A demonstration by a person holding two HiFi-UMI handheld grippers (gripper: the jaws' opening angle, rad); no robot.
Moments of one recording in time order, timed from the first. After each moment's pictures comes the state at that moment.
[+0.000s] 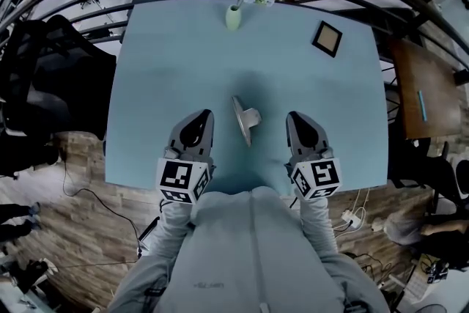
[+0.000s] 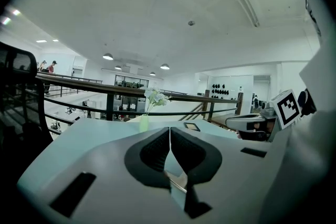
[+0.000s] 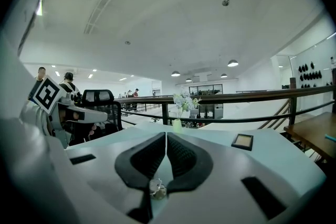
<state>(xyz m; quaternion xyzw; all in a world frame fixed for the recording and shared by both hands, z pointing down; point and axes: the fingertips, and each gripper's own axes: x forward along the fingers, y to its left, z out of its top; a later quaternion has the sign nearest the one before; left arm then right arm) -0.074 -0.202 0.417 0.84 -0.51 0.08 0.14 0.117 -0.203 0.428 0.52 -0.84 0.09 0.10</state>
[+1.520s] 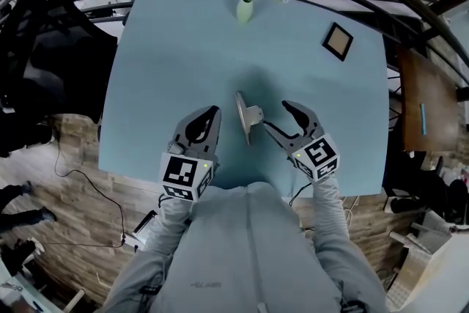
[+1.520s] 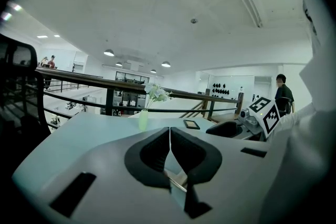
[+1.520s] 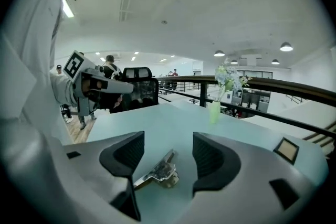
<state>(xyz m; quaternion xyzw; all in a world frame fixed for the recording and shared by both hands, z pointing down) -0.066 -0.204 0.435 0.84 -0.51 0.08 0.15 0.068 -0.215 0.495 0.29 -0.93 0.08 0.22</state>
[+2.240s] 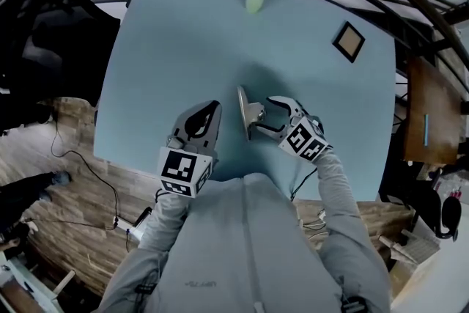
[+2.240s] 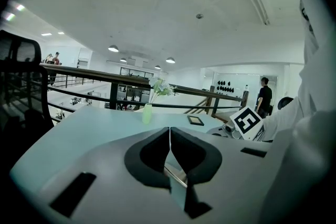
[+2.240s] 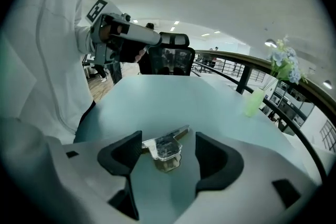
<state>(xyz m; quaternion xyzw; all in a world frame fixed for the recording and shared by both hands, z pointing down) -0.065 -0.213 0.455 0.83 -0.52 0.10 0.18 0.046 -0.212 0.583 0.08 -0.92 -0.01 0.39</state>
